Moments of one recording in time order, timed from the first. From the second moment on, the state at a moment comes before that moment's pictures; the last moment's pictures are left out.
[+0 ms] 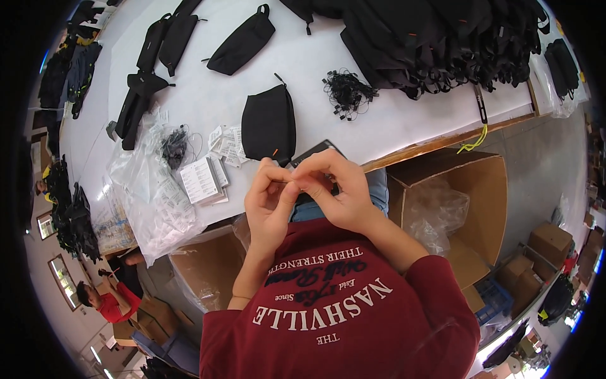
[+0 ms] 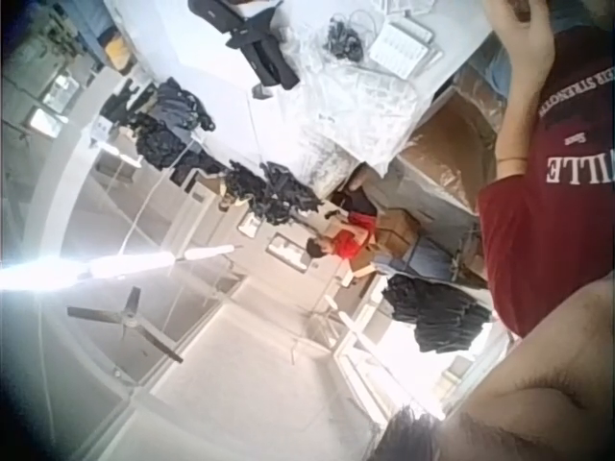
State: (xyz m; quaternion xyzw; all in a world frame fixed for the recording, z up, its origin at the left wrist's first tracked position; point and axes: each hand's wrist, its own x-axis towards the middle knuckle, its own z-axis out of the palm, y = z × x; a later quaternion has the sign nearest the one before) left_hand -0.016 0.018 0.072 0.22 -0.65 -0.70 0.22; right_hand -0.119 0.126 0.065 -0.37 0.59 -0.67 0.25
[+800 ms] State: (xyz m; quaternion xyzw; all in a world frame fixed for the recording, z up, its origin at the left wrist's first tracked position) left_hand -0.013 0.022 0.079 0.00 -0.76 -0.65 0.02; right_hand -0.175 0.106 -0.022 -0.20 0.62 -0.50 0.57
